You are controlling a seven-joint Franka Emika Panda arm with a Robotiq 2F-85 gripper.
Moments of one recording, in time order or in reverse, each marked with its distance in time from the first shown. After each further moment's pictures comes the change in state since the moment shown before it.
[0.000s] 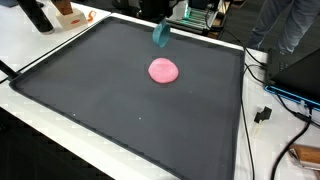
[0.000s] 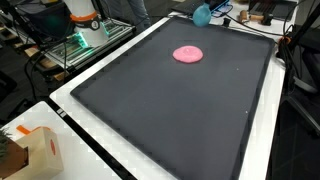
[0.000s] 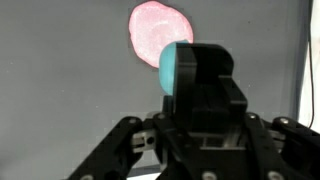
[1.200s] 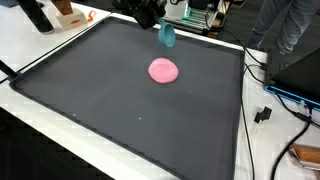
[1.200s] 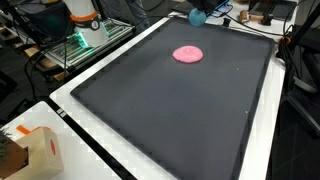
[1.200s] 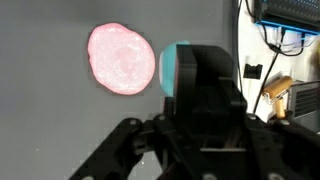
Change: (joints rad) arm -0.180 0.059 -0.030 -0.024 0.462 -0.115 -0.479
